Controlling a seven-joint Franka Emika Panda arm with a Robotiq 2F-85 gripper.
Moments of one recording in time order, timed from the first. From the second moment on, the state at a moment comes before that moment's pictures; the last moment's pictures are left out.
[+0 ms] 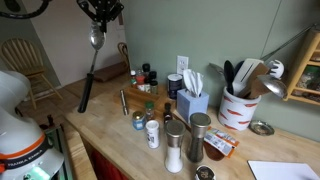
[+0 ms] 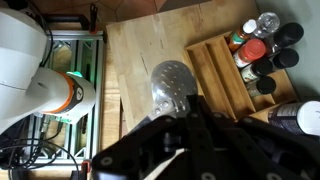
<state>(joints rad) -0.36 -0.51 -0.13 -2.02 0.38 1.29 1.16</state>
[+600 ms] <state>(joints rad) -0.31 -0.72 -0.01 -2.24 0.35 1.41 1.00</state>
